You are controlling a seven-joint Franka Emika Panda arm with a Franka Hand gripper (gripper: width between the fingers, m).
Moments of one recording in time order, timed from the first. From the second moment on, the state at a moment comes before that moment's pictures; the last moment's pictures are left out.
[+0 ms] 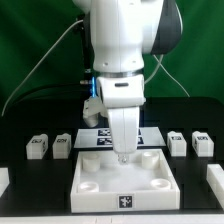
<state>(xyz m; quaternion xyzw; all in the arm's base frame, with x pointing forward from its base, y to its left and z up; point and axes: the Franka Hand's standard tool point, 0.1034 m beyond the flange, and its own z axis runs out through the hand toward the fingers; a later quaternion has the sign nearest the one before) 0.442 -0.002 0.021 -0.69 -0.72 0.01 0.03</state>
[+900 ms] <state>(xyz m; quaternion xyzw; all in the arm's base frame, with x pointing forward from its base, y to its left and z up) 0.442 -0.006 0.011 -0.70 -0.72 0.01 0.03</state>
